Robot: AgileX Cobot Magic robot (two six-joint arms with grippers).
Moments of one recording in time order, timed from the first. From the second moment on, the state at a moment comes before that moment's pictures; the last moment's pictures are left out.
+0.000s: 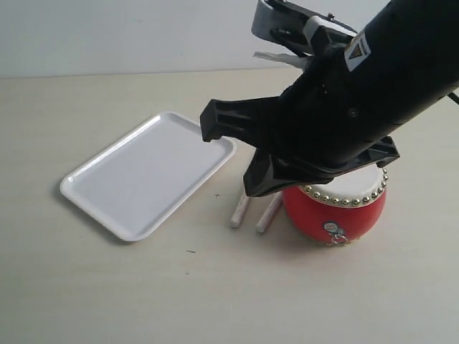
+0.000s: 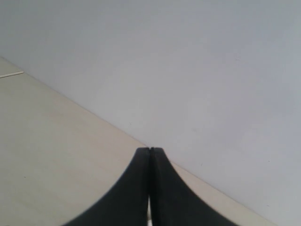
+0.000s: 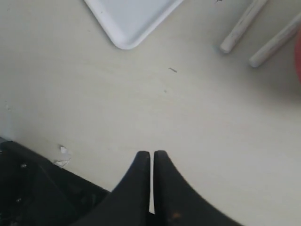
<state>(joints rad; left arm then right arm) 0.11 0.01 0.00 0.07 0.05 -0.60 0.77 1.36 -1.06 0.32 0.90 0.43</state>
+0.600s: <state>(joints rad) 0.11 0.01 0.00 0.07 0.05 -0.60 0.98 1.75 -1.26 -0.16 0.93 1.12</state>
